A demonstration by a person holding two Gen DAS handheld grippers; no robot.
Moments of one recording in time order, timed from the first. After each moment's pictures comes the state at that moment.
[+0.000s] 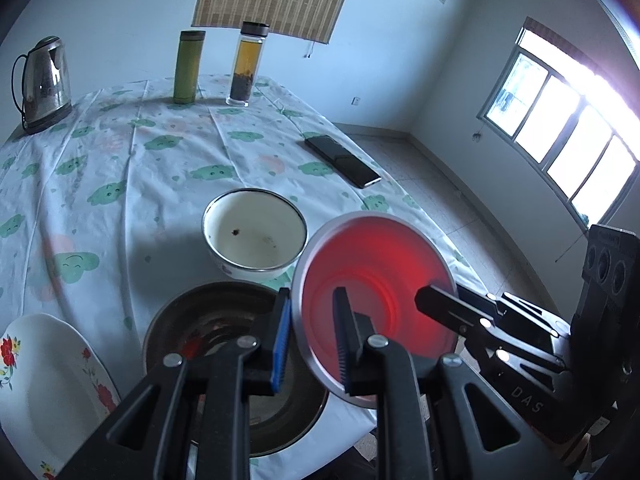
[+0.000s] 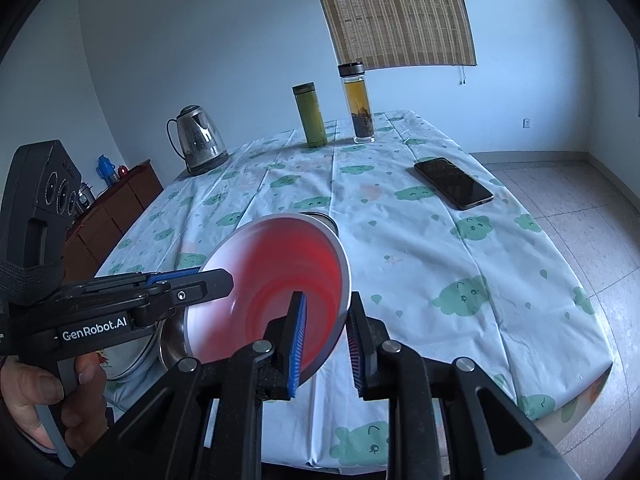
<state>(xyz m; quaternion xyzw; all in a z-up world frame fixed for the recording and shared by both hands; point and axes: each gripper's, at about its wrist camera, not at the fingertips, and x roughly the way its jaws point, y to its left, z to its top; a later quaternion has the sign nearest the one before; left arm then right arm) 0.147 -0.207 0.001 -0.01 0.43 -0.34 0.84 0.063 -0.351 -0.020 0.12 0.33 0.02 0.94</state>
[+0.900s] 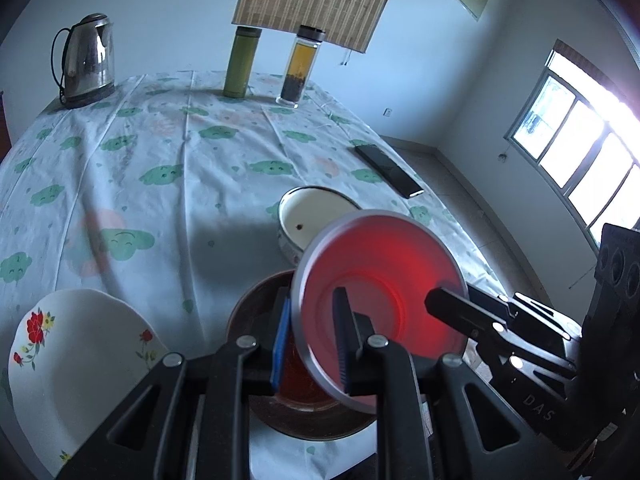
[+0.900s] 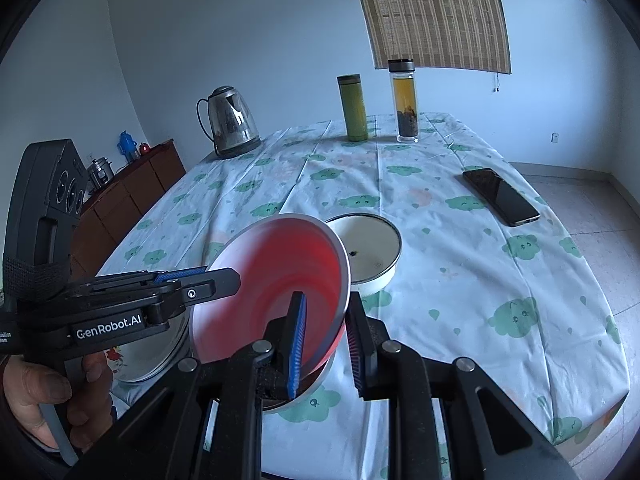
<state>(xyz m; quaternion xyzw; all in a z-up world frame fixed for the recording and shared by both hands) 0.161 -0.153 -0.014 -0.04 0.43 -0.29 0.85 0.091 -0.301 -0.020 0.08 0.34 0.06 0.94</state>
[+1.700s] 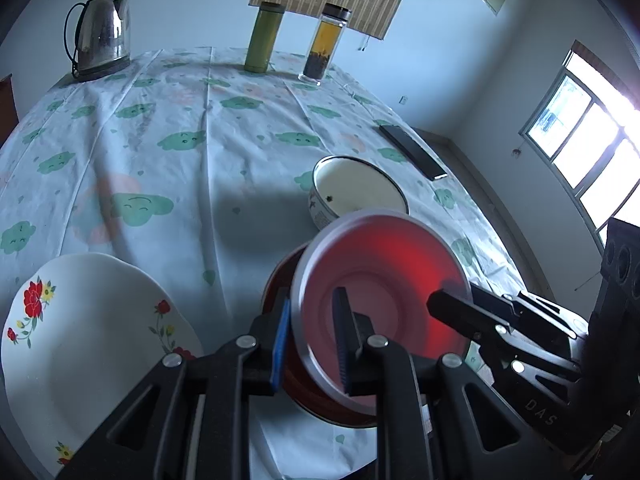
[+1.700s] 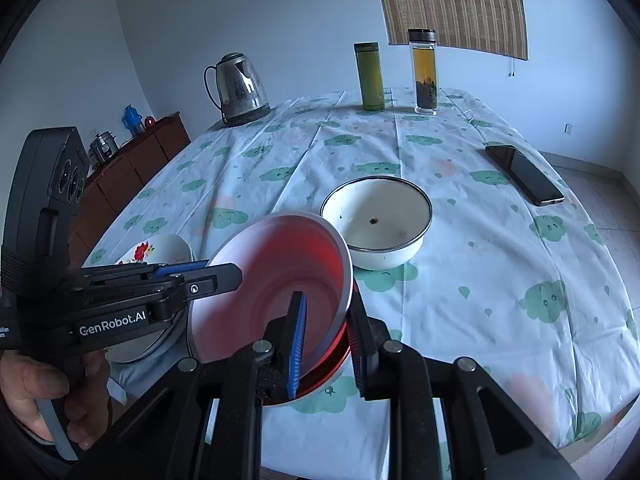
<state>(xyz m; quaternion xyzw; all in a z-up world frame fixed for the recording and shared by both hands) 0.165 -0.141 -0.039 -0.04 0.46 -0.26 0.85 0.103 -0.283 -0.045 0.07 0.38 0.08 0.92</state>
